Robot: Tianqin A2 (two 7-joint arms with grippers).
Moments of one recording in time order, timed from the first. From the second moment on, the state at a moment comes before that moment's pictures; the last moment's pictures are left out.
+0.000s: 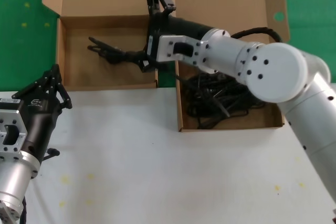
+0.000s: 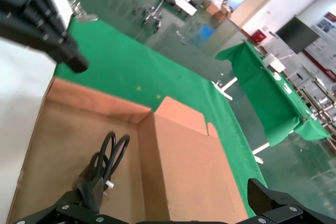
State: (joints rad) left arm -0.03 -0.30 1.61 -1.59 -1.77 0.03 -0.02; right arm 0.86 0.12 -2.06 1.20 1.04 -0.52 -0.22
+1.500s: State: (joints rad) left arm -0.03 -0.30 1.61 -1.59 -1.77 0.03 -0.02; right arm 1.00 0.00 -1.85 0.90 1.88 -0.56 -0.95
